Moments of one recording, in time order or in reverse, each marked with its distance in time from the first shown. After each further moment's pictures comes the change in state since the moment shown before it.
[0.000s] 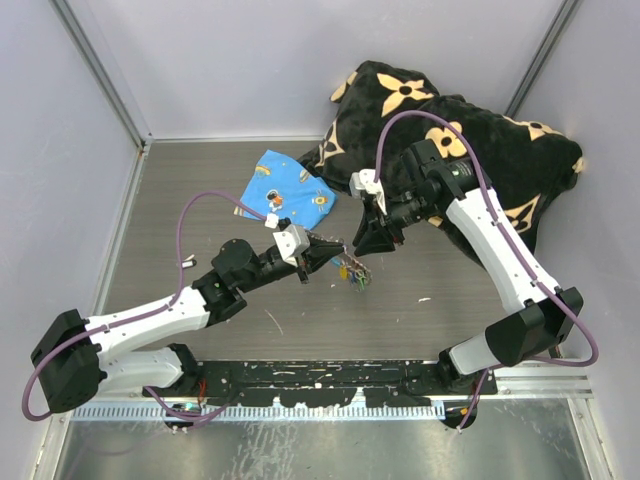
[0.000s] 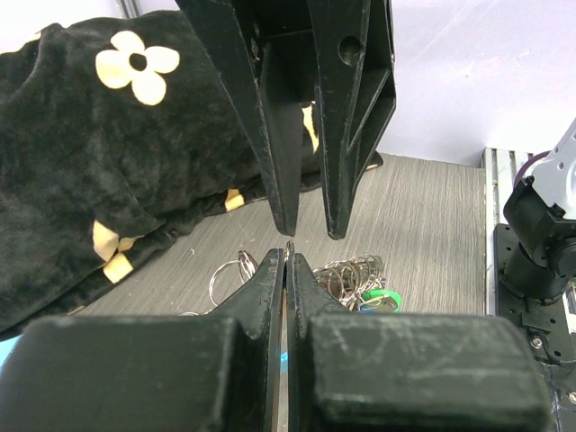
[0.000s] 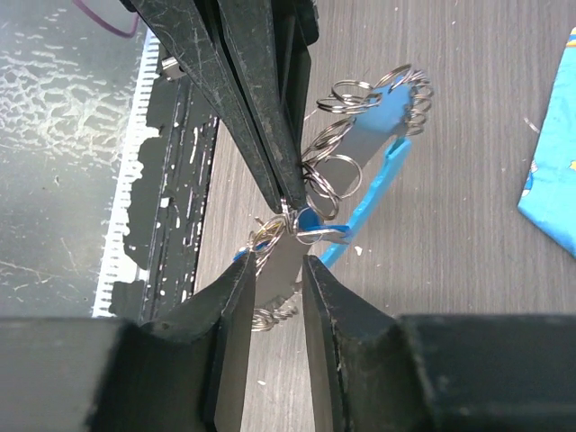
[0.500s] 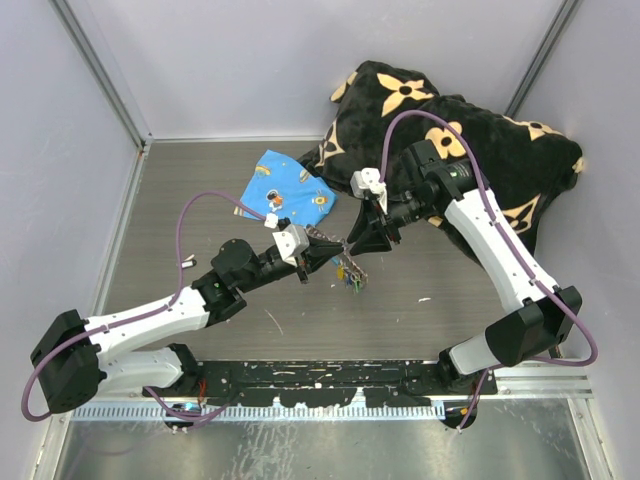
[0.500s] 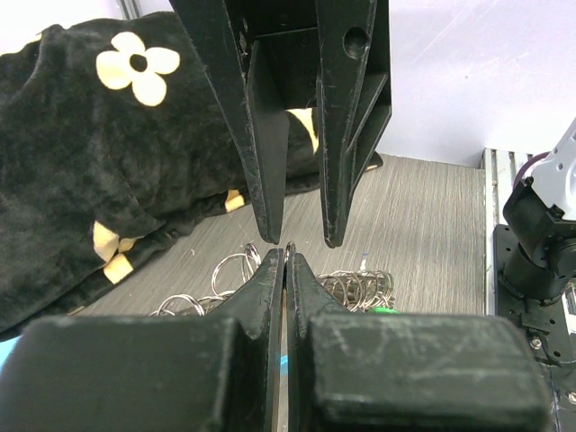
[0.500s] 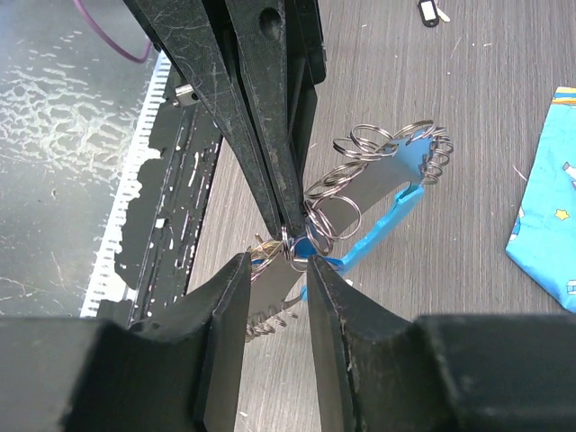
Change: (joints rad) left arm 0.000 -0.003 0.000 -0.001 0.000 -0.001; right arm -0.008 -0.001 -0.025 0.056 -0.099 -0.045
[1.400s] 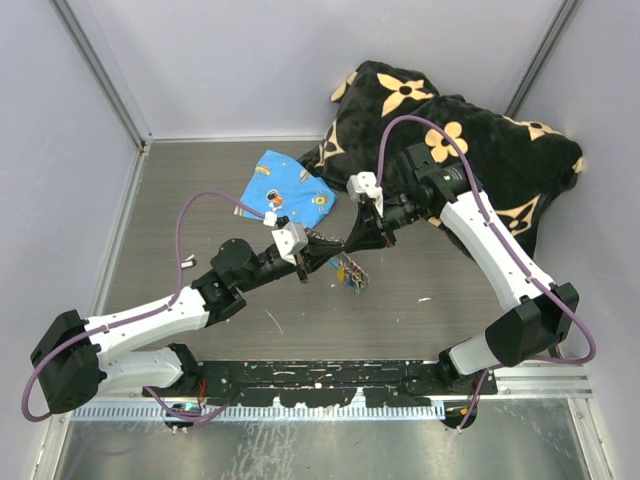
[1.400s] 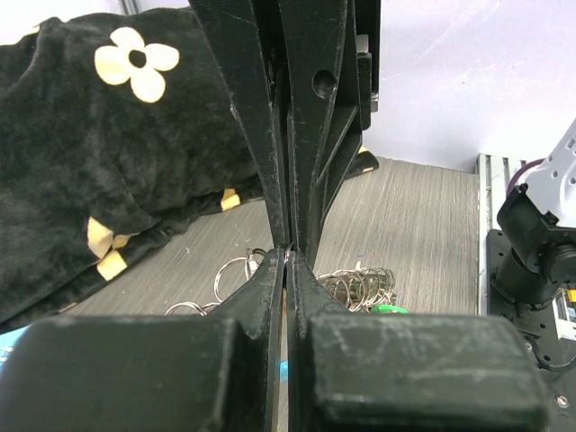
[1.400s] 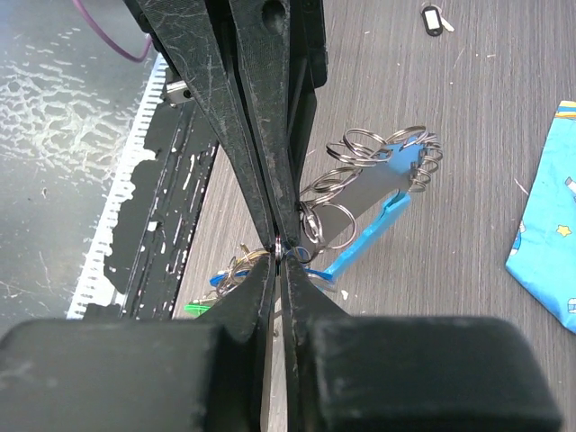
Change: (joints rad) left arm 0.000 0.000 0.000 0.002 0.000 -0.028; right arm 0.022 0.002 -0.053 0.080 -0.016 0.000
